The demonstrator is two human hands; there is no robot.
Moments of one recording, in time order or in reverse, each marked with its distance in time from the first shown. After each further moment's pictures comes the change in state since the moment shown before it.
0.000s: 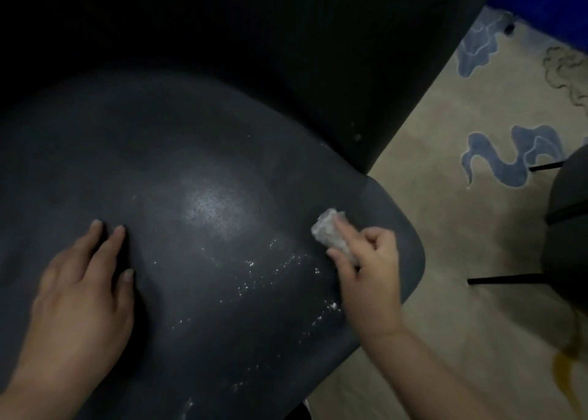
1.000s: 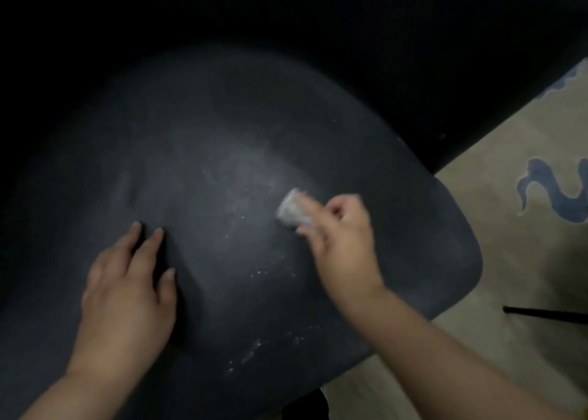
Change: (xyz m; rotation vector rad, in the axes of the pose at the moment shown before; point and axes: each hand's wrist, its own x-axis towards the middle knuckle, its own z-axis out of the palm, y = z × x) left_hand -0.065 0.001 -0.057 -0.046 -0.074 -0.264; right_hand -0.008 -0.084 0.060 -0.022 -0.243 -0.266
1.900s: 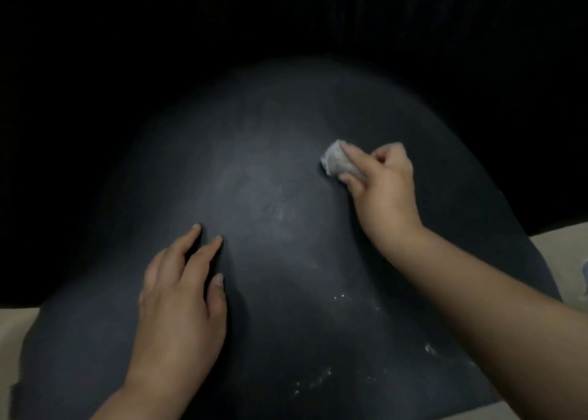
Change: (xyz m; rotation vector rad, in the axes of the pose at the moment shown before) left_hand -0.018 -0.023 -0.016 -0.248 0.095 -0.164; right_hand 0.103 -0.055 0.059 -0.116 -0.020 -0.236
